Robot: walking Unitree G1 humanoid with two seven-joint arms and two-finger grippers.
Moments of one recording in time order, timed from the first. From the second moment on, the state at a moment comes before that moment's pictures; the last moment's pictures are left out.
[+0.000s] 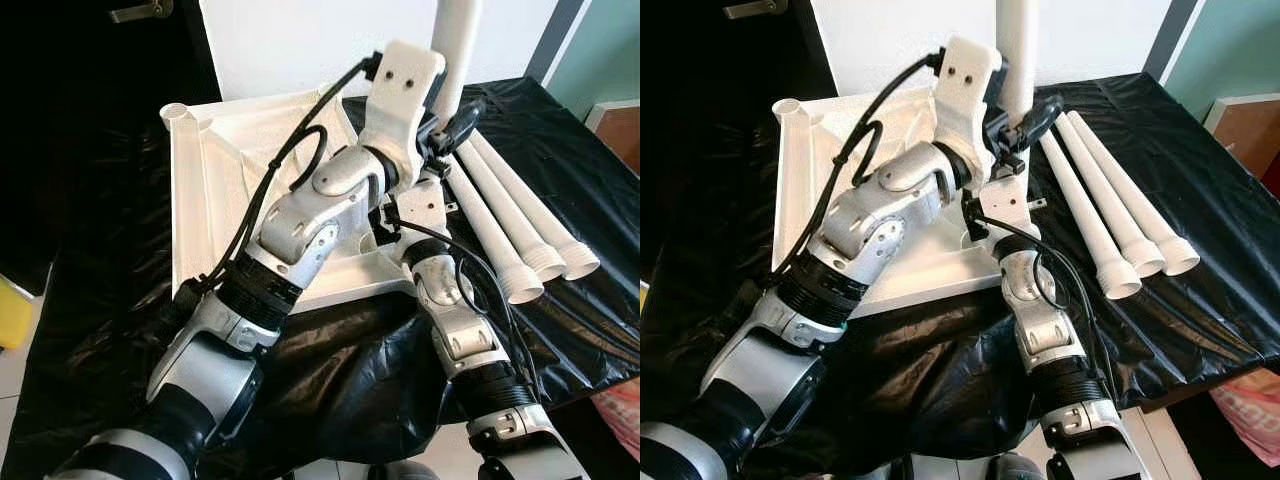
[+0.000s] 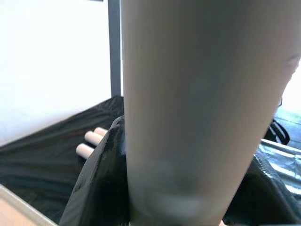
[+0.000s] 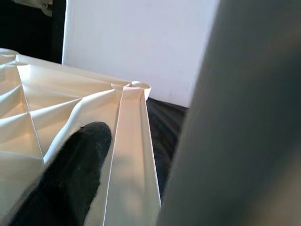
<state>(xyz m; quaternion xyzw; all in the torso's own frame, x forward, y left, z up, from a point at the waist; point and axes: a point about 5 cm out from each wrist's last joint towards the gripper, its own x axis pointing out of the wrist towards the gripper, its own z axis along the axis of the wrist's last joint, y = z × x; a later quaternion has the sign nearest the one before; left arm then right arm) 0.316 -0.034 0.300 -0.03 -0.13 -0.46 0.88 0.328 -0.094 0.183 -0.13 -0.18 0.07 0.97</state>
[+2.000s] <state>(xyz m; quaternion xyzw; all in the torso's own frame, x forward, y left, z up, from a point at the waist) 0.314 -0.036 0.311 -0.03 -0.16 -0.44 0.88 0.338 -0.111 0.176 -0.07 -0.14 0.00 0.99</state>
